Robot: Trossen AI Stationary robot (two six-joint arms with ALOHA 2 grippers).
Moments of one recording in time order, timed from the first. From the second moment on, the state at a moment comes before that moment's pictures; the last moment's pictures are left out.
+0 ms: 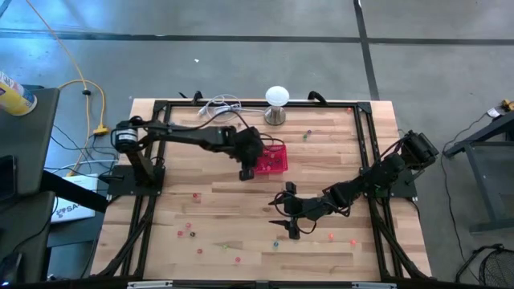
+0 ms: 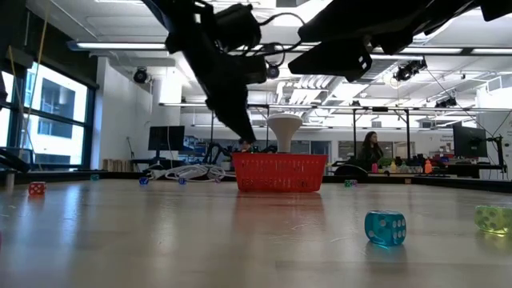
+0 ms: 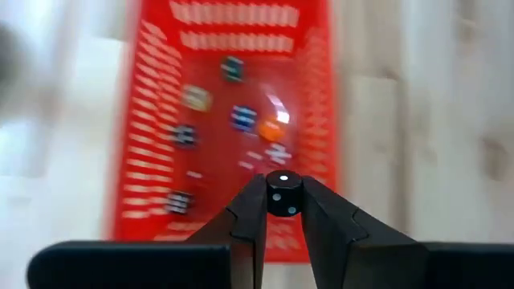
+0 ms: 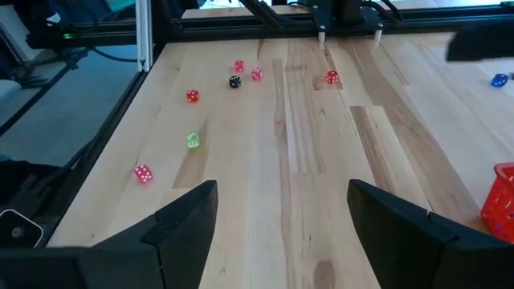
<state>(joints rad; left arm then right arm) 0.18 1.73 1.23 -0.41 0.06 0.06 0.47 1.61 0.79 0.39 0.36 0.26</state>
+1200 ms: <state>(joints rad) 0.17 1.73 1.22 -0.37 0.03 0.03 0.42 1.61 0.79 0.35 0.66 0.14</state>
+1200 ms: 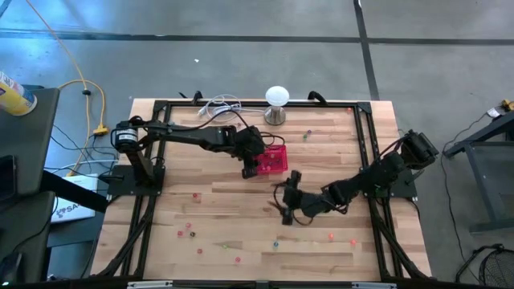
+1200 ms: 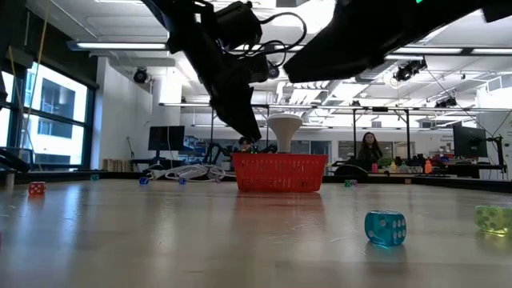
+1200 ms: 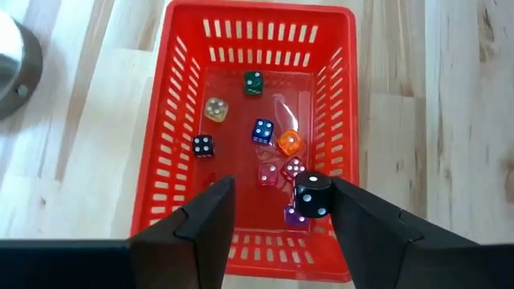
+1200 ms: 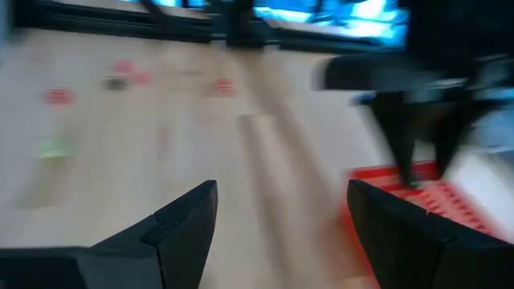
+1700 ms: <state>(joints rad) 0.14 1.73 1.22 -0.30 0.03 0.14 0.11 1.62 0.79 0.35 0.37 0.08</state>
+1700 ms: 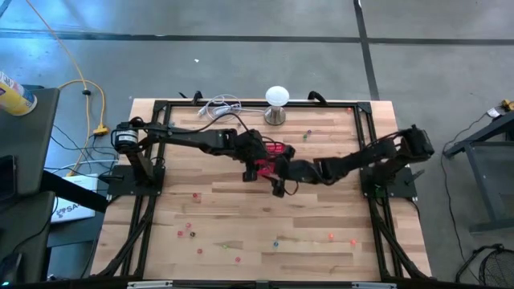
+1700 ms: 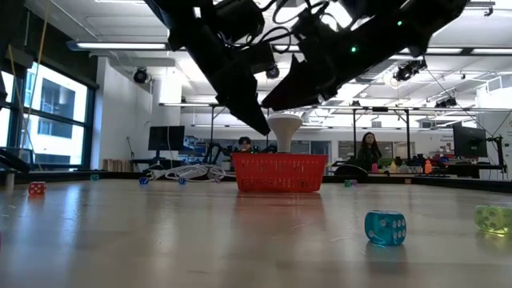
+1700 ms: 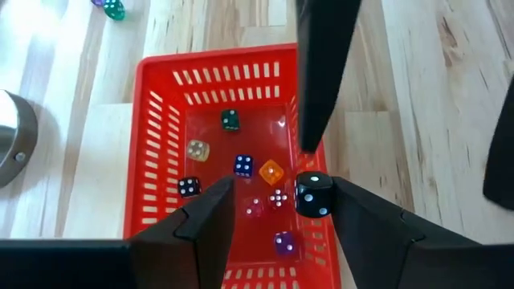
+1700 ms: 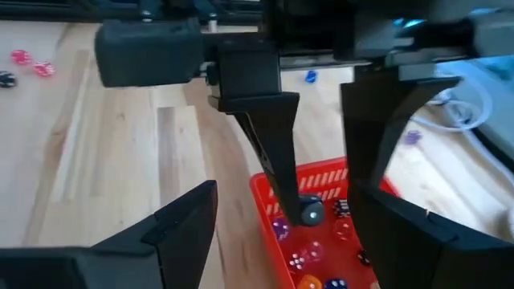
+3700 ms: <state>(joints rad) -0.11 1.54 1.22 -0.83 -0.17 -0.36 0.59 1.63 0.79 0.38 0.88 0.16</state>
